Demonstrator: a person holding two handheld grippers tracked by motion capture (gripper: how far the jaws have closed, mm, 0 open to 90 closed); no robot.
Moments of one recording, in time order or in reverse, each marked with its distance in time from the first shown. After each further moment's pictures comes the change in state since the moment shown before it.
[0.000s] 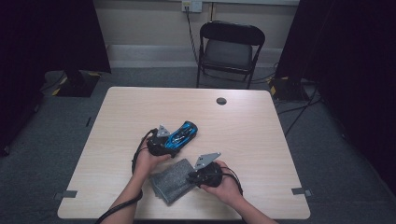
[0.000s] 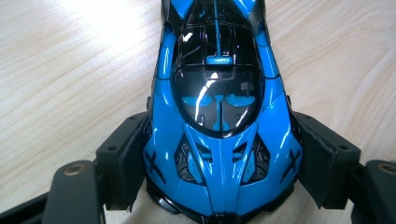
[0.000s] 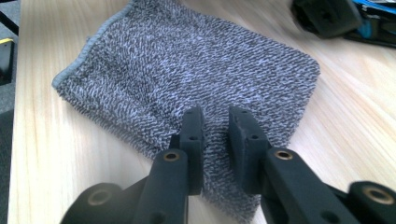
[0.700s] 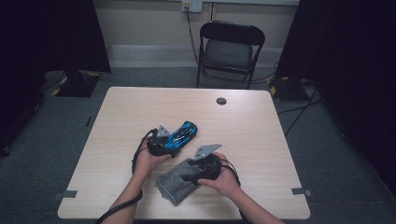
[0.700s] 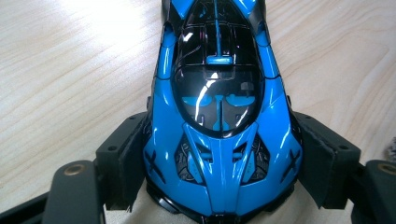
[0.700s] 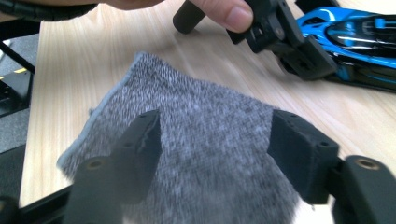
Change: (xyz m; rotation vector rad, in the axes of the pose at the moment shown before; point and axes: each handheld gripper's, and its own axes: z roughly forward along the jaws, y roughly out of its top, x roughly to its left) left arm -0.001 0.000 0.000 -0.006 0.001 -0.009; right arm -0.014 0.020 0.003 -0.087 0.047 0.035
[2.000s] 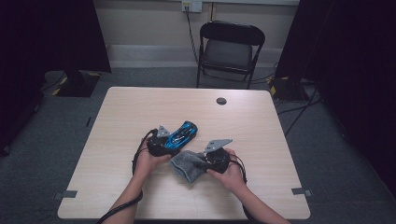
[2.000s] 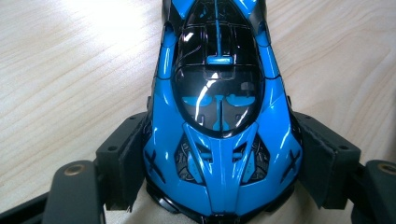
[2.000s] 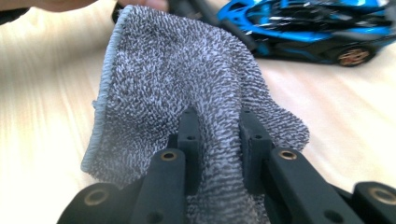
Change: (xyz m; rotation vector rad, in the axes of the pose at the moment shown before) left arm 0.000 0.000 0.000 0.000 0.010 0.000; right arm -0.025 -0.010 -0.025 0.004 -0.141 0.089
